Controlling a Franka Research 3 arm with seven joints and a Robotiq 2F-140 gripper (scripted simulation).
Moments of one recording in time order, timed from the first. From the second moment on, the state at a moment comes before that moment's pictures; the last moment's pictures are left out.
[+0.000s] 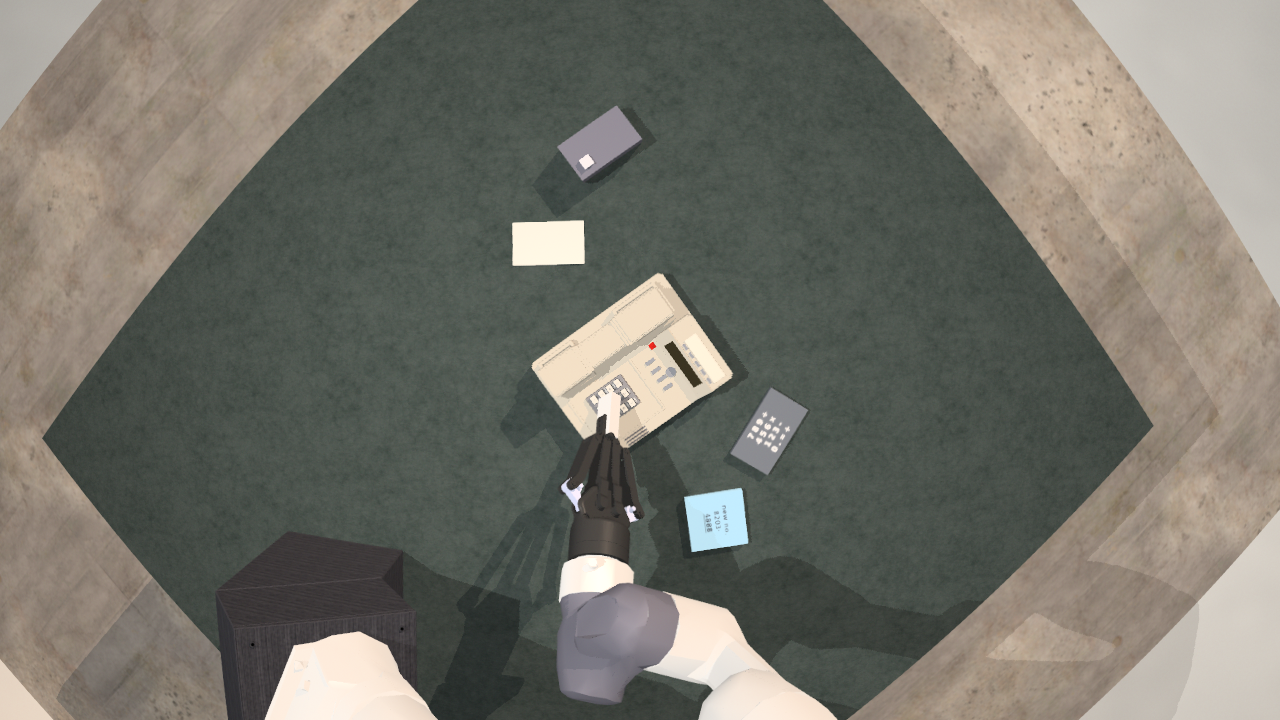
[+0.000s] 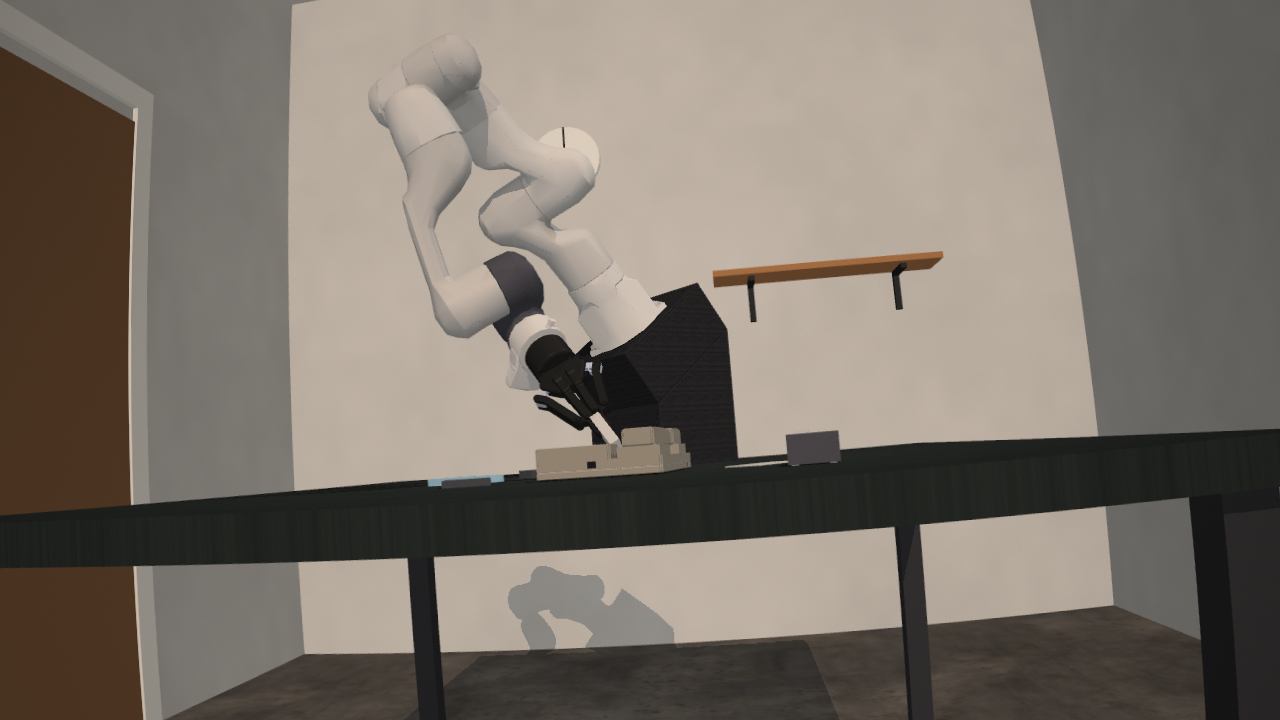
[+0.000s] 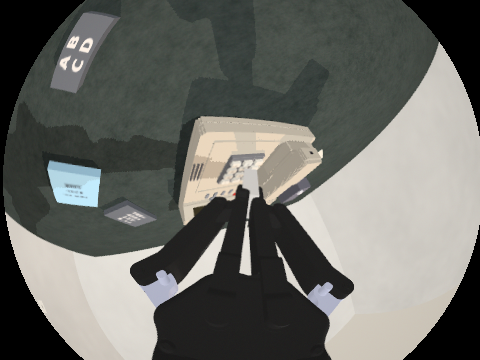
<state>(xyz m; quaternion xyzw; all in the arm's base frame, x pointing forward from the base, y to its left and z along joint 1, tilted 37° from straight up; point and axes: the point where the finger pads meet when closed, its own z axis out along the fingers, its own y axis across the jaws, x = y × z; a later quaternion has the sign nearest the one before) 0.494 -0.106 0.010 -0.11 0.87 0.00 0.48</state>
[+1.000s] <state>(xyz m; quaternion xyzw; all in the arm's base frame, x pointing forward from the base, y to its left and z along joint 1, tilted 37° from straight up) 0.494 -0.104 0.021 -0.11 0.87 0.00 0.48</state>
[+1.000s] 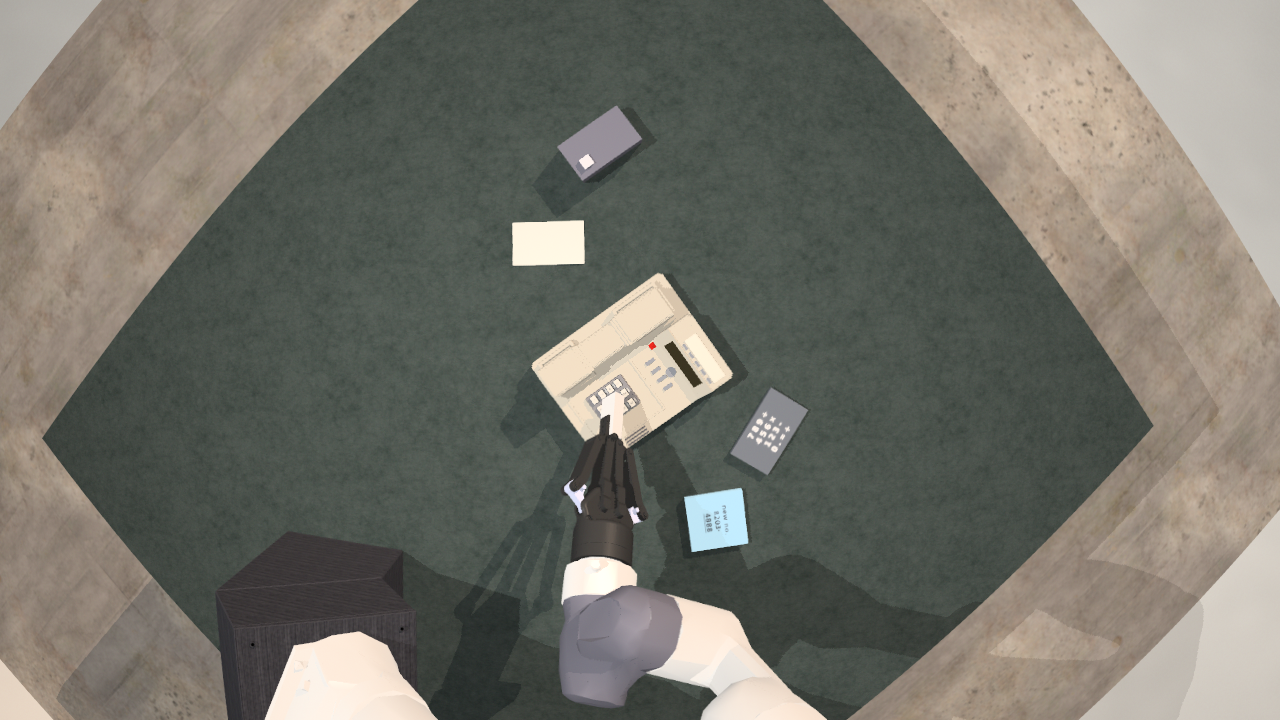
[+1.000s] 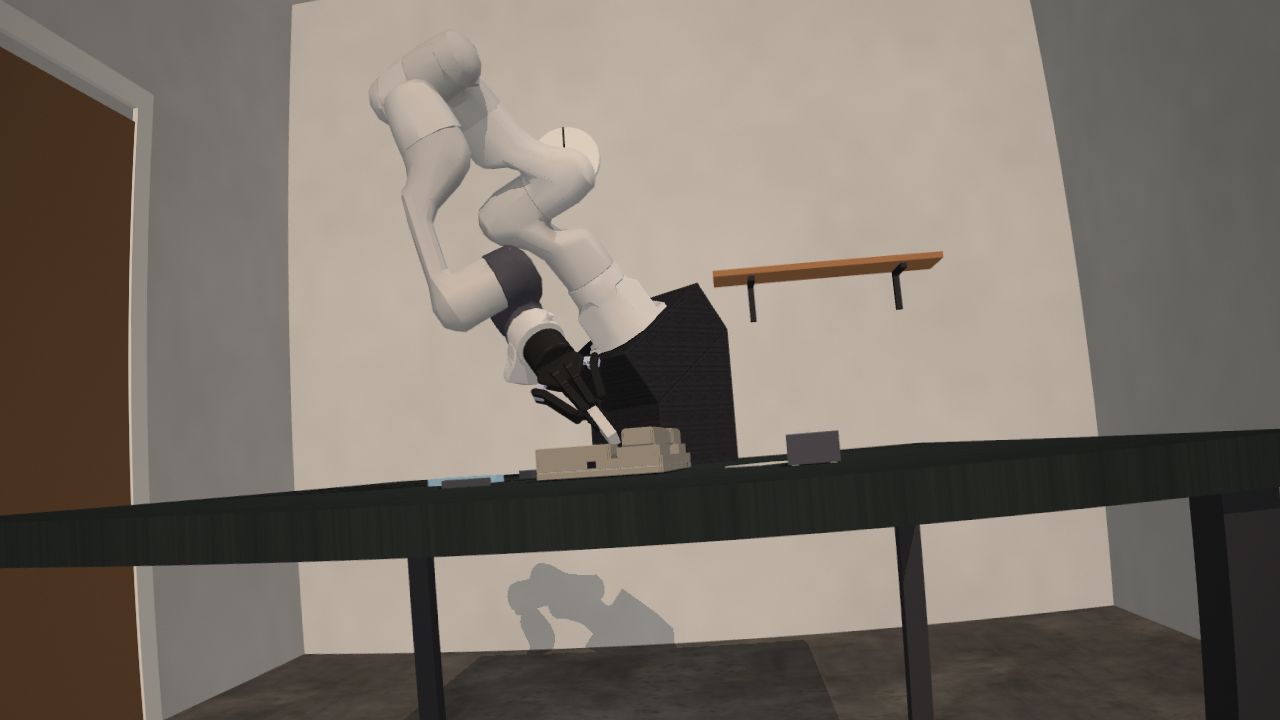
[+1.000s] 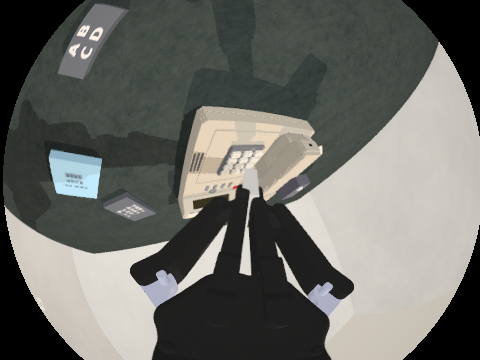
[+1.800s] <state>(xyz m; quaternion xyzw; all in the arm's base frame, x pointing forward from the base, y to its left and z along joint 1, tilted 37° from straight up) 0.514 -0.106 0.031 -0.12 0.87 0.00 0.48</state>
